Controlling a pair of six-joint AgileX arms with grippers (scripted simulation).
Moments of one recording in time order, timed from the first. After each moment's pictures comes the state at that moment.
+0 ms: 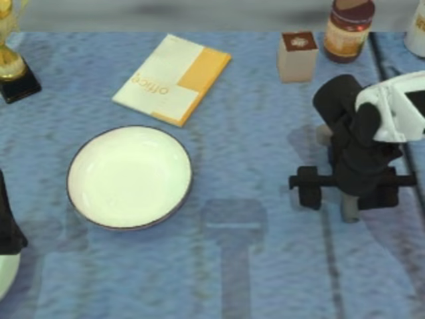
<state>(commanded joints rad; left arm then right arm) 0.00 0.00 0.00 0.00 0.00 0.00 0.40 2.07 1.17 -0.62 0.11 0.43</state>
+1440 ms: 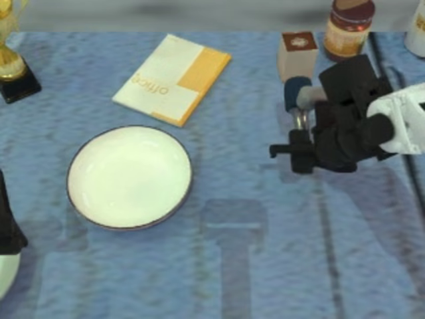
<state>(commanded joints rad) 0.00 0.00 0.00 0.00 0.00 0.00 0.42 1.95 1.09 -0.19 -0.06 0.34</state>
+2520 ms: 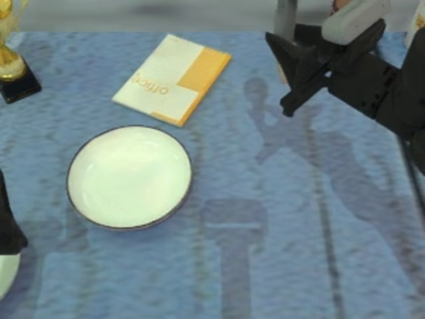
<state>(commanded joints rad) 0.00 0.00 0.00 0.00 0.00 0.00 0.41 1.66 0.79 0.87 -0.36 0.02</state>
